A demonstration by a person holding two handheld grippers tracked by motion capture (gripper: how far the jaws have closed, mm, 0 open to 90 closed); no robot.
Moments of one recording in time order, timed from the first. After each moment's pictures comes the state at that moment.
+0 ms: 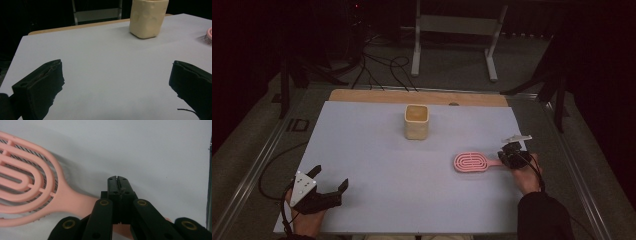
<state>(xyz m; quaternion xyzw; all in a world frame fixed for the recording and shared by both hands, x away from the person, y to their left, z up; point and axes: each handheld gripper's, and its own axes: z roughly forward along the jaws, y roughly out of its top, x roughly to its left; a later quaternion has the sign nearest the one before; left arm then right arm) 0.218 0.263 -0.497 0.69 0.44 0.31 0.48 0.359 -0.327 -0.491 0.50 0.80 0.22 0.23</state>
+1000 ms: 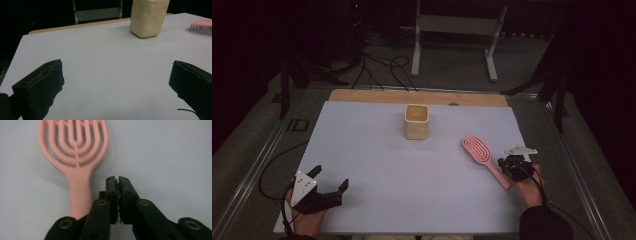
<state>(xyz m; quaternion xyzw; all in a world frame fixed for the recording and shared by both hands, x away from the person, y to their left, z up) 0.218 0.262 -0.498 0.69 0.45 0.31 0.48 0.322 -0.328 -0.496 0.49 0.79 0.27 0.25</state>
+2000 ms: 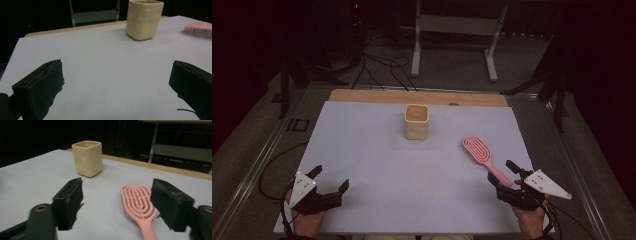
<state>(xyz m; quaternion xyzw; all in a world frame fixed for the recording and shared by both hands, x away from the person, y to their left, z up) 0.216 0.262 -0.495 0.69 0.44 0.31 0.49 0.221 -0.306 -0.453 0.39 0.68 0.54 0.30</state>
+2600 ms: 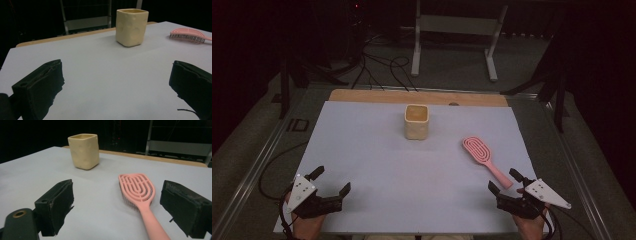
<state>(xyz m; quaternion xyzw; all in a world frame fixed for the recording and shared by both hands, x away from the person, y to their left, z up) 0.206 0.256 -0.485 0.69 0.41 0.31 0.52 0.208 -0.312 -0.473 0.42 0.67 0.54 0.29</state>
